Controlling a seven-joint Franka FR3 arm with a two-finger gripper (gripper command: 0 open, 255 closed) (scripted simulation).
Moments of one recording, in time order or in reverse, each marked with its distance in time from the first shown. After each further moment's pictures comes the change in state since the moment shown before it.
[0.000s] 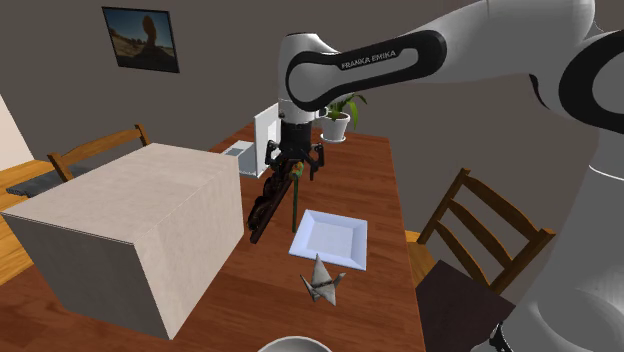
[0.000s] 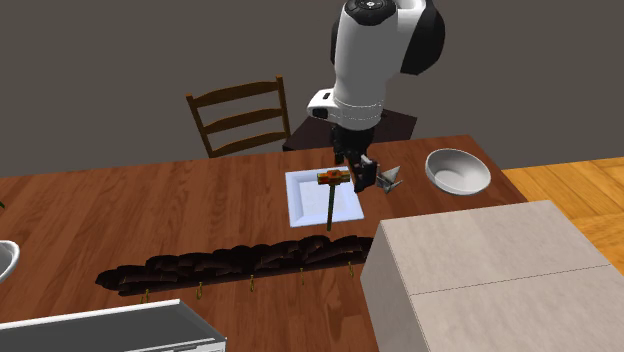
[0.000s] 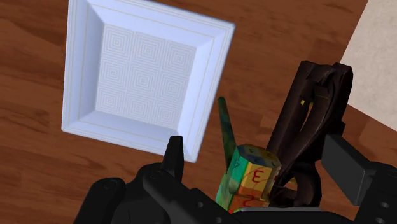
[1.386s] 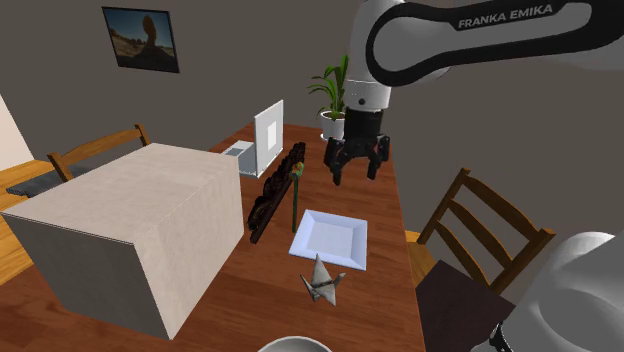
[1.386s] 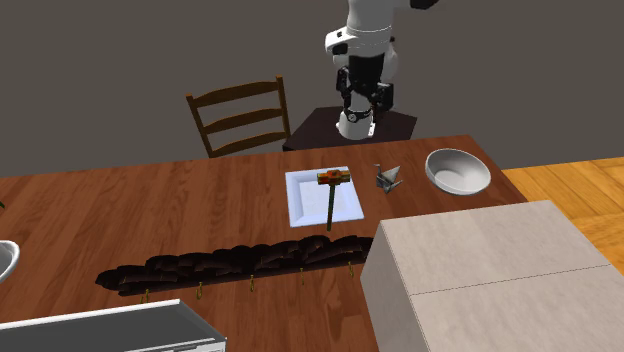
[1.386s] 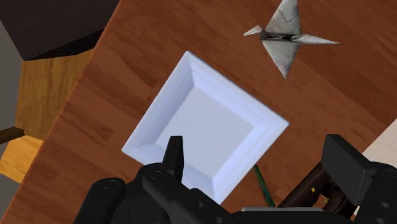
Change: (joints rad) arm 0.012 -0.545 -0.096 -0.418 0.213 -0.142 -0.506
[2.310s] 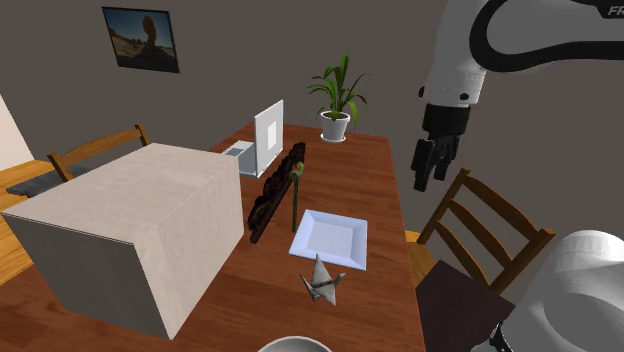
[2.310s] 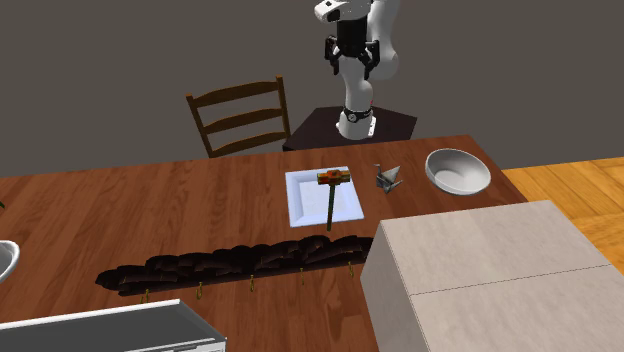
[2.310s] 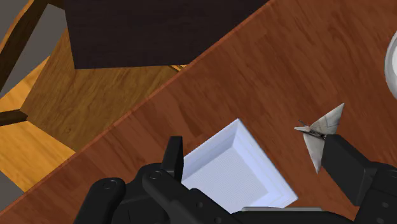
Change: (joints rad) arm 0.065 -0.405 -0.221 -0.236 -0.050 -0.234 -0.437
